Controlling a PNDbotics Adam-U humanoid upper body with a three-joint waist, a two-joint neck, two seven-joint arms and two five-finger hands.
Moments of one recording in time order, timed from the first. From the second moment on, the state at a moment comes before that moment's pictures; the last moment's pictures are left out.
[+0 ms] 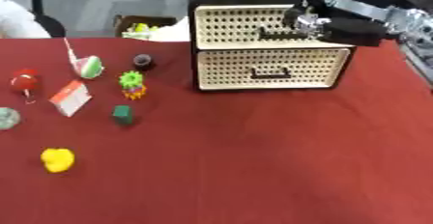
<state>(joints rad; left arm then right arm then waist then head) -0.39 0.27 0.03 -1.98 -0.11 -0.13 0.59 -0.67 -1.00 0.14 -1.74 0.20 0.08 0.46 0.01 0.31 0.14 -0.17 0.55</state>
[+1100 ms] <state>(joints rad) -0.39 0.27 0.03 -1.98 -0.11 -0.13 0.59 -0.68 -1.00 0.16 -1.67 0.35 0.06 0.43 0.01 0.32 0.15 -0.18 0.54</state>
